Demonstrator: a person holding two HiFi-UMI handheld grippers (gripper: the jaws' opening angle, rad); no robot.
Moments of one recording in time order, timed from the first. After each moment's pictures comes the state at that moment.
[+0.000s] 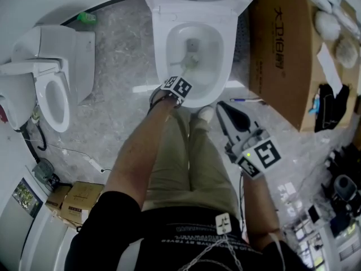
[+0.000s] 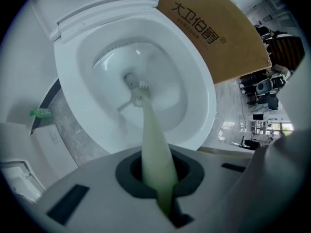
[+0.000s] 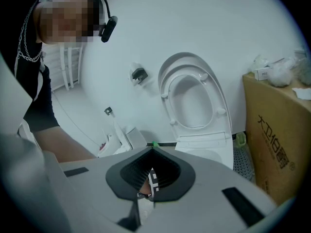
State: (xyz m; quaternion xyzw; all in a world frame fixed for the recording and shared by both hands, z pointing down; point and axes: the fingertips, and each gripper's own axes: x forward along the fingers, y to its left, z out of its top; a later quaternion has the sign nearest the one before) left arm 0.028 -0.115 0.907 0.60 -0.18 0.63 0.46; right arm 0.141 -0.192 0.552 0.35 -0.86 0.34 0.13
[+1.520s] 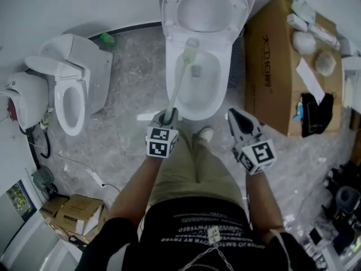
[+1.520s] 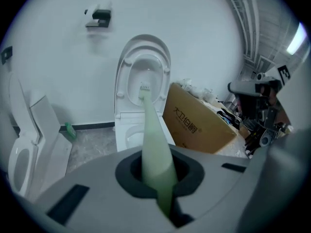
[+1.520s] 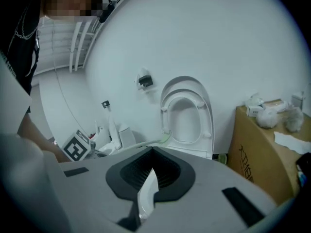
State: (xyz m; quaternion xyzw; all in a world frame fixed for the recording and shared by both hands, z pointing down) left arm 0.010 -0.135 0.626 0.76 -0.47 0.29 0.35; right arm 0.186 -0.170 0.495 0.40 -0.87 0.24 0.17
